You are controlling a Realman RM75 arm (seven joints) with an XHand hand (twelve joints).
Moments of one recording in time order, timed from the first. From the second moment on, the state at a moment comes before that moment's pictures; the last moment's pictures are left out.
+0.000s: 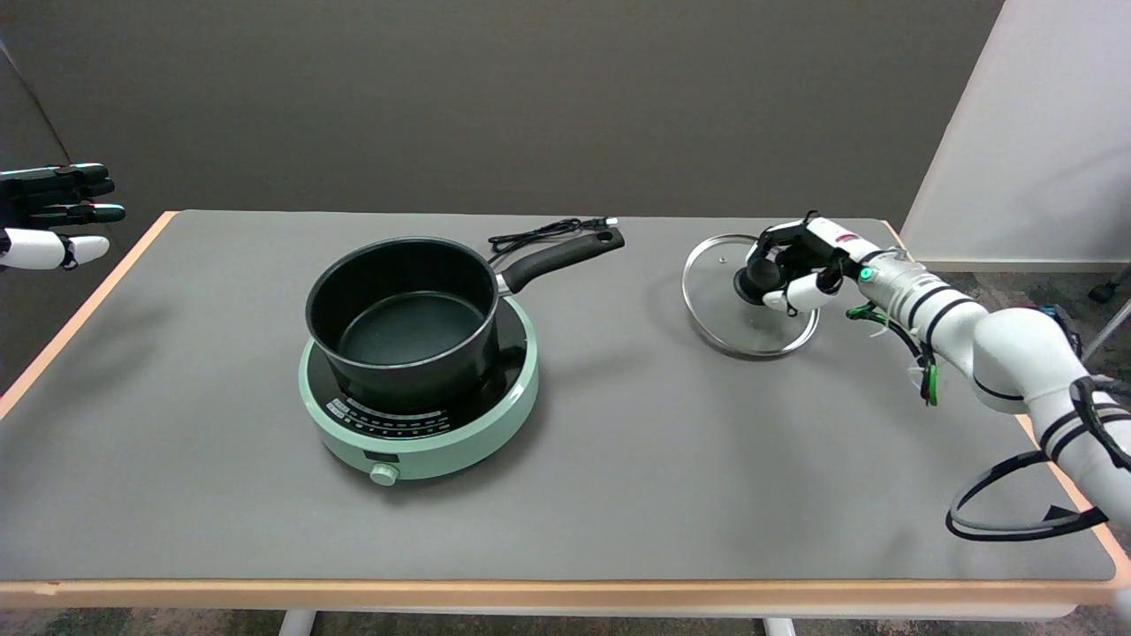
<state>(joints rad) 0.24 -0.85 -1.59 1.08 1.87 -0.14 -0.59</state>
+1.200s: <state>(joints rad) 0.40 -0.85 -1.74 0.96 1.83 -0.14 -0.59</state>
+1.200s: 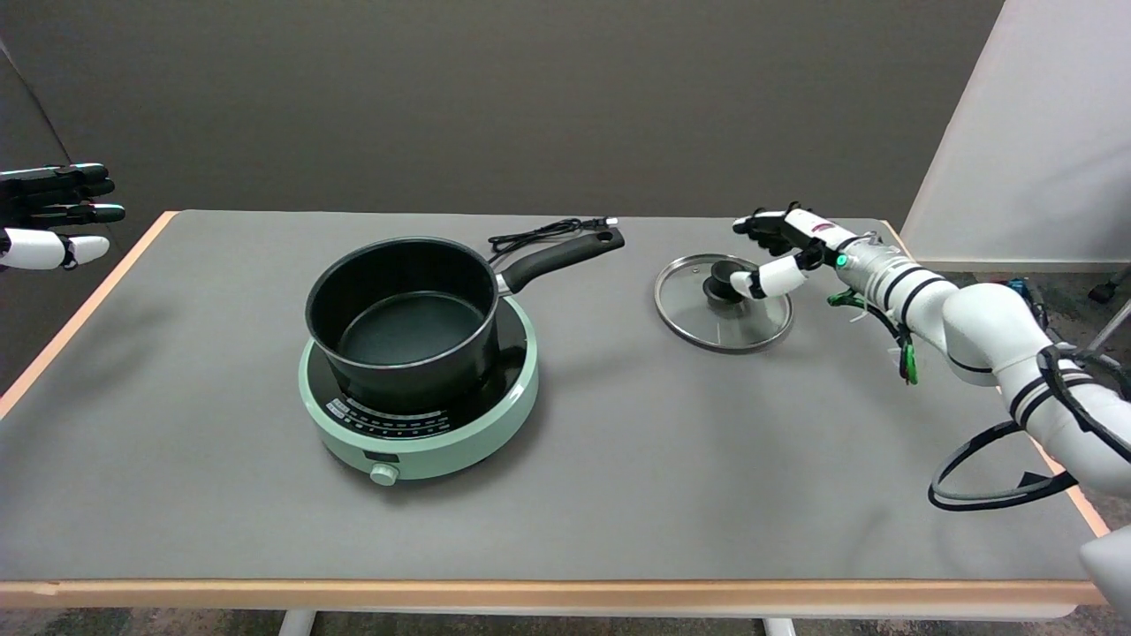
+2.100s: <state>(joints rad) 0.24 -0.86 -1.45 1.40 1.83 -0.21 -0.59</state>
